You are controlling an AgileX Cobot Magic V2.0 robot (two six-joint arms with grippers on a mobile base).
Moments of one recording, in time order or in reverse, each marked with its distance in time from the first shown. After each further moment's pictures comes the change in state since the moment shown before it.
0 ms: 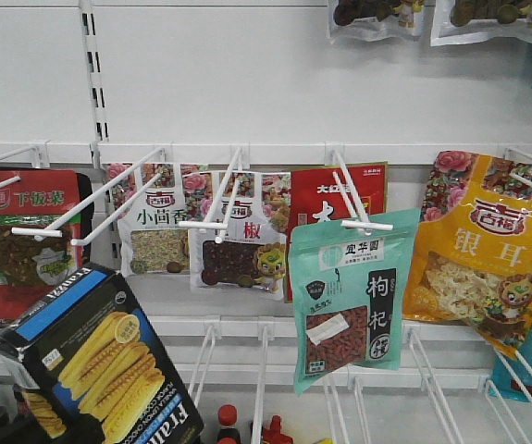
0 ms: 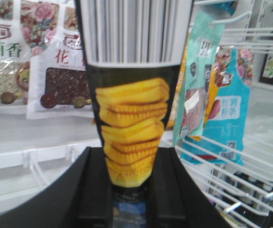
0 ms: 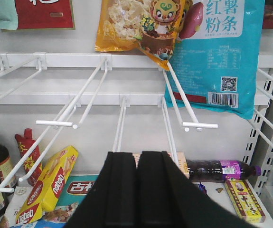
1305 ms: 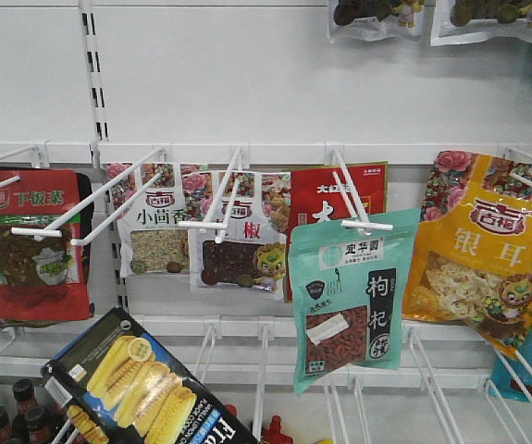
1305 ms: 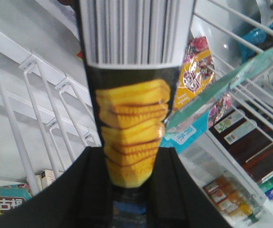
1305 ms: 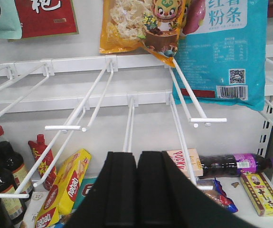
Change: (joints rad) left arm 0.000 0.393 -0.003 -0.022 -0.326 -0.579; right arm 0.000 0.000 0.000 0.068 0.001 0.015
